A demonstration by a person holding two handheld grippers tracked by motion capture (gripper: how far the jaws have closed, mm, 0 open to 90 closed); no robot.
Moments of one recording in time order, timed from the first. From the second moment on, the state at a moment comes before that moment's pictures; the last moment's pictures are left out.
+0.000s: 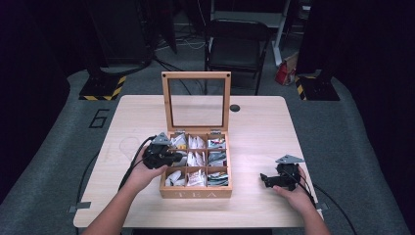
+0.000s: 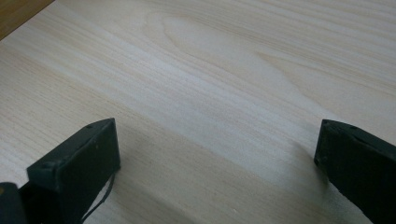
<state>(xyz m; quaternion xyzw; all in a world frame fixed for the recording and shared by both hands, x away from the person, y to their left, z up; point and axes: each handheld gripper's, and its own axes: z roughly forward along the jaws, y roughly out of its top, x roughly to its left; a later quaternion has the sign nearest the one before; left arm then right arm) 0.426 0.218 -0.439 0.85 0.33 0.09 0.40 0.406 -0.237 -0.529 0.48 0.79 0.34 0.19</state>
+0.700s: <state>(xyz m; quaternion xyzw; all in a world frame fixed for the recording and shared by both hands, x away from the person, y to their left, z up) 0.424 0.237 -0.428 0.83 0.35 0.09 0.42 0.406 -0.236 -0.529 0.48 0.79 0.34 0.19</state>
